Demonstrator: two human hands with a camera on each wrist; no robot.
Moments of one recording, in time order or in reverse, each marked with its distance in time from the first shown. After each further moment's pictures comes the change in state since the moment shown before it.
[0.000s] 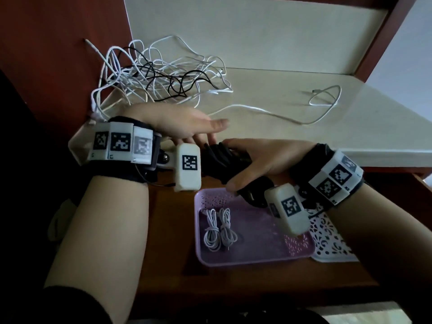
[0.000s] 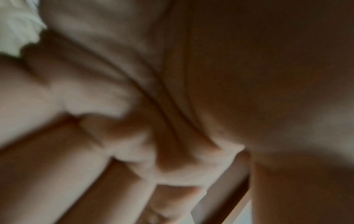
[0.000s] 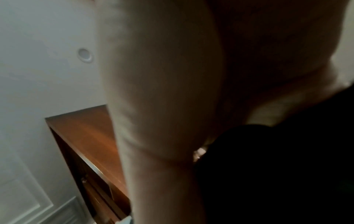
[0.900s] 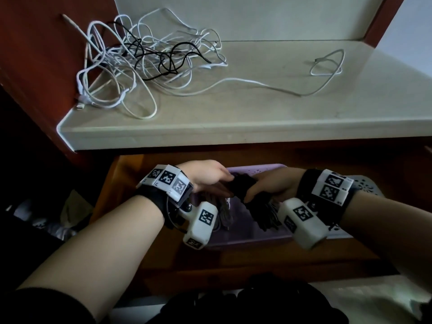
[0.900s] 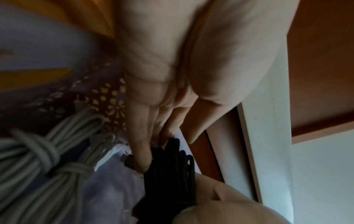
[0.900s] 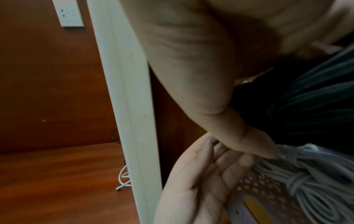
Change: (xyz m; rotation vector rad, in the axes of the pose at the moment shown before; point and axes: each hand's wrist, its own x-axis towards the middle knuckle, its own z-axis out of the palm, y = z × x) left_hand 0.065 -0.045 0.149 -0.722 -0.167 -0.209; right_hand 0.003 0.109 0.043 0.418 -0.123 0.445
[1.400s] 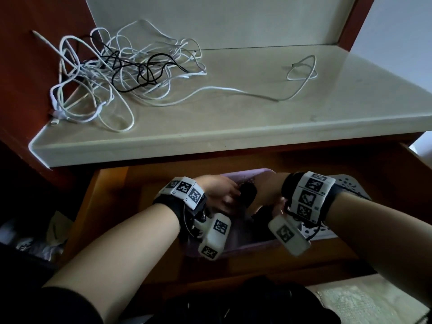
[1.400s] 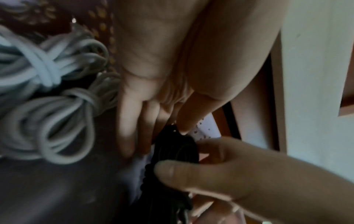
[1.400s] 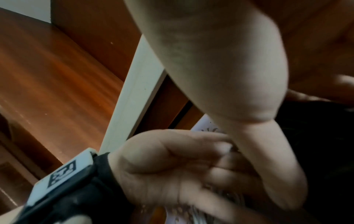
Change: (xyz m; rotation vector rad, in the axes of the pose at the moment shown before) left_hand 0.024 0.016 0.043 -0.031 -0.134 -0.154; right_hand -0.021 0.002 -0.012 -0.730 0.326 0.253
